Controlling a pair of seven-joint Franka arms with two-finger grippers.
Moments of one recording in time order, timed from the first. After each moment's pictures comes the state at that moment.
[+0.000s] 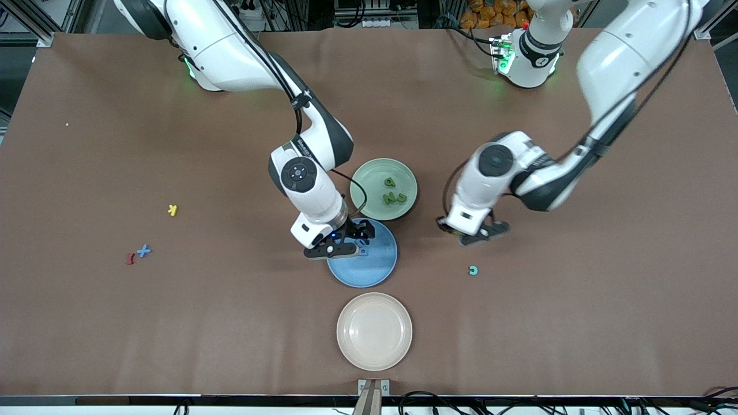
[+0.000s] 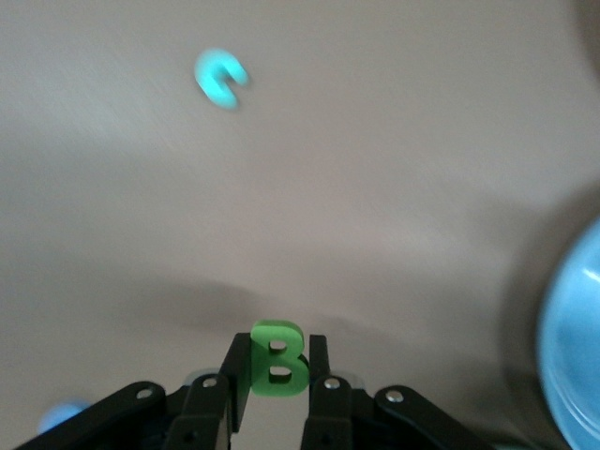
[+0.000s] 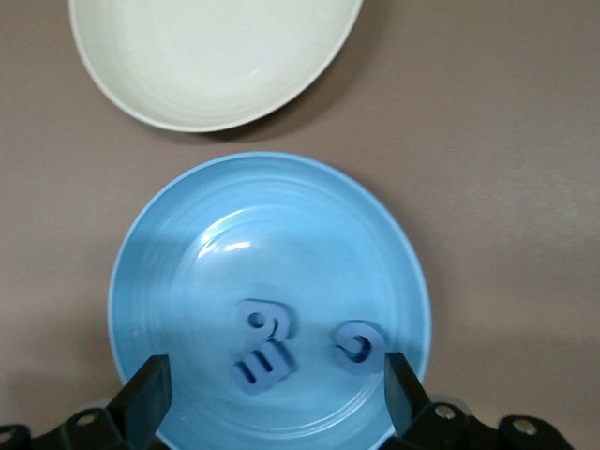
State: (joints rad) left arm 0.23 0.69 -0.83 -1.89 0.74 2.36 -1.33; right arm 0.63 0.76 -0.01 -1.45 0.14 2.44 0.51
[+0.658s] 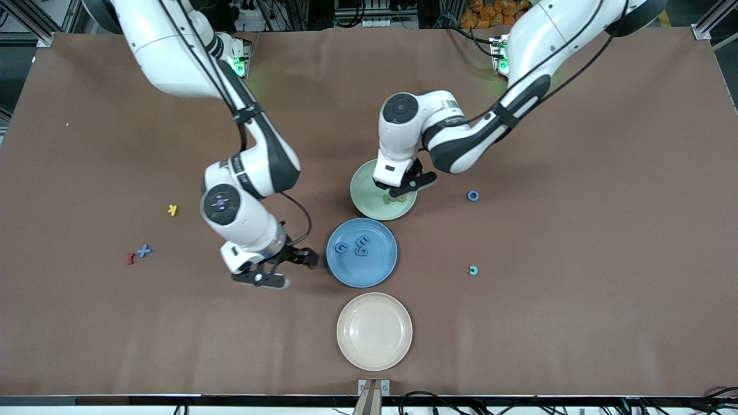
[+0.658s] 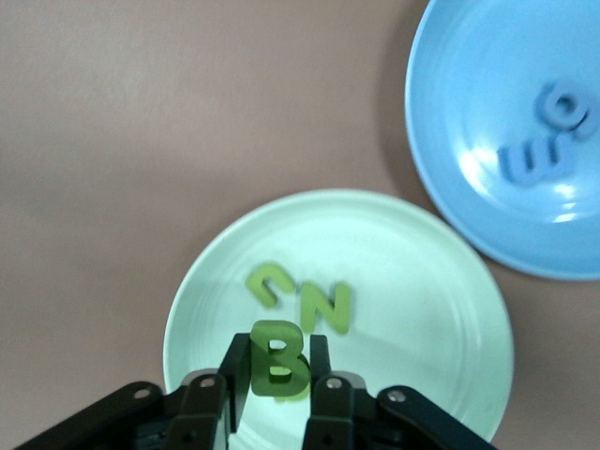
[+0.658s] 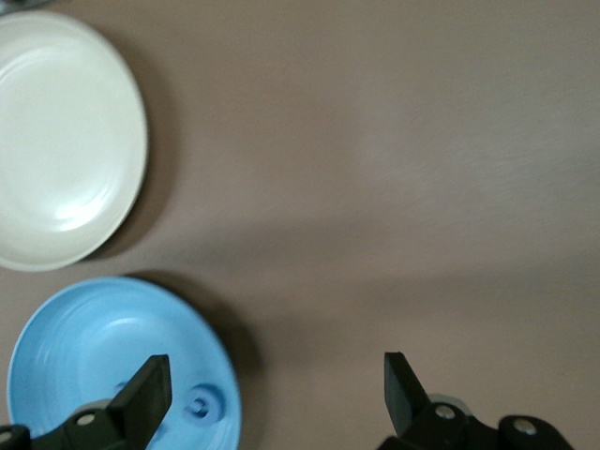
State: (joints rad) left arm -0.10 0.69 -0.82 -1.83 0.70 2.23 -1.66; right arm 0.43 0.69 -0.02 -1.44 0.14 2.29 0.52
